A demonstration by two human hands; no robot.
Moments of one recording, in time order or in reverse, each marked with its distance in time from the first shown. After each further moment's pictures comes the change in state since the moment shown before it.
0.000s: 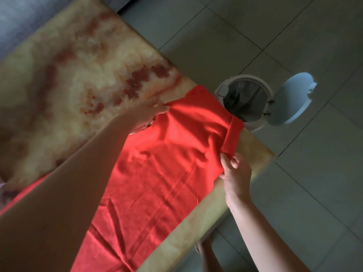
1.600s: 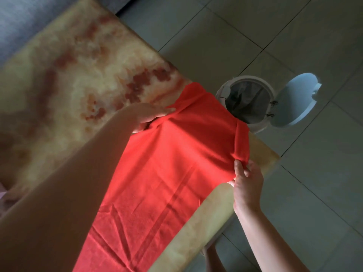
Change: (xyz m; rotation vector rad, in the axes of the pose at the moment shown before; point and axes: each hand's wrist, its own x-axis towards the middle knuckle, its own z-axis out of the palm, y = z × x) left_hand 0.034 -0.019 -0.021 -0.114 -0.092 -0.154; right_hand 0.007 0.018 -0.006 -0.011 0.178 -0.050
